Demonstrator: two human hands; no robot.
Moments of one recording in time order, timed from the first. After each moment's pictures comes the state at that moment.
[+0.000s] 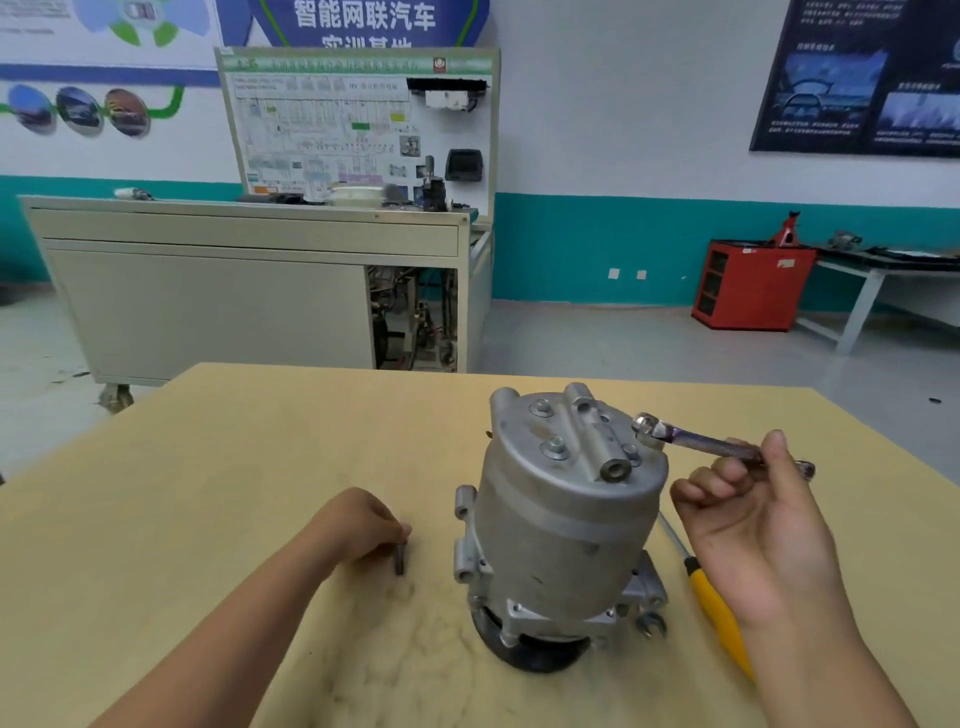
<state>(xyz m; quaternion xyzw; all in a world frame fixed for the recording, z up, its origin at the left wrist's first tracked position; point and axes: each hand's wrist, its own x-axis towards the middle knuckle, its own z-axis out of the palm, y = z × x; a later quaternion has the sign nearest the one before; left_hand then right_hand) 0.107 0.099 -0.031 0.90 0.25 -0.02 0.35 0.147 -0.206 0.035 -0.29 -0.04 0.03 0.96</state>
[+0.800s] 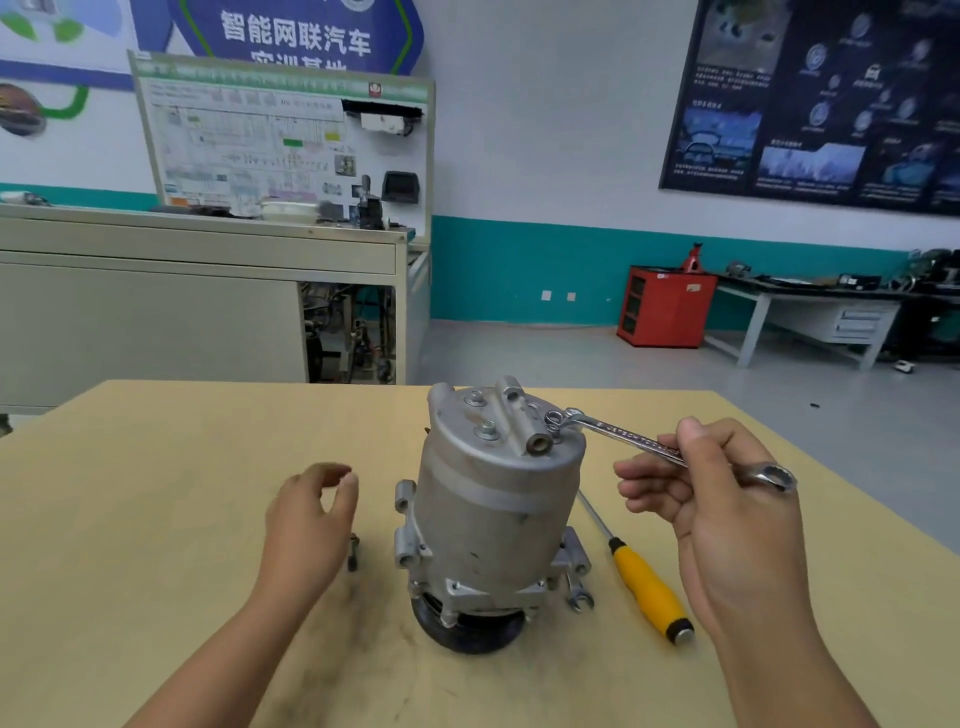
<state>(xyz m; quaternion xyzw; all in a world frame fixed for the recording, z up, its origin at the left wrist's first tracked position) 0.088 0.052 -0.035 0.83 0.19 0.33 0.42 0.080 -0.222 0.058 -0.57 -0.15 -0.19 0.79</state>
